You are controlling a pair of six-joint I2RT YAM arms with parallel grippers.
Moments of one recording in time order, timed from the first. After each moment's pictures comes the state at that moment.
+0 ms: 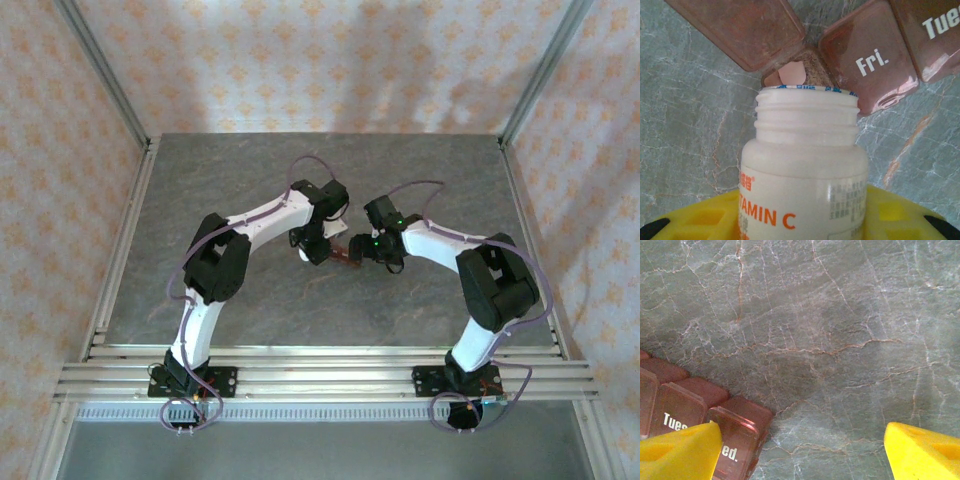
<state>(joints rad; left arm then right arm) -0.63 2.13 1.74 -1.16 -0.03 0.19 0.49 1.71 1.01 -0.50 -0.07 0.51</state>
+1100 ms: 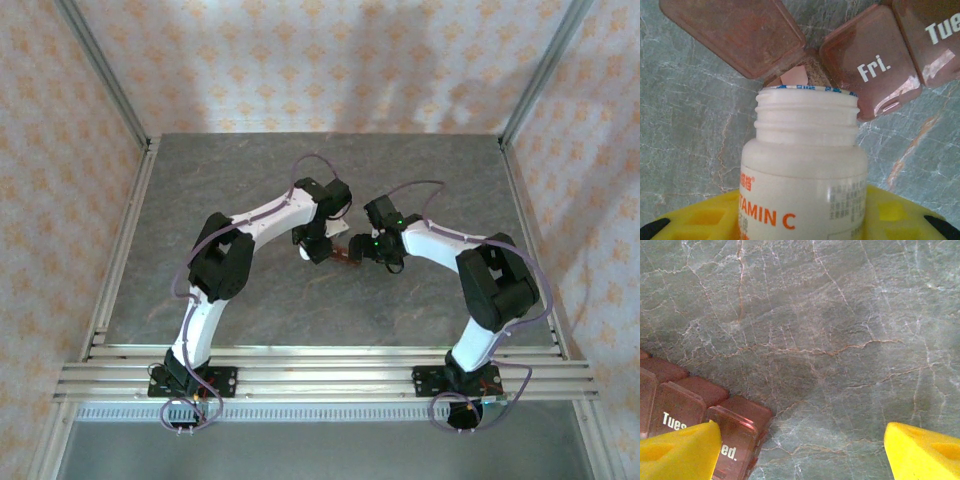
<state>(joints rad) -0.64 2.17 1.81 -1.21 -0.05 0.19 0.49 1.71 1.01 -0.50 -0.07 0.51</state>
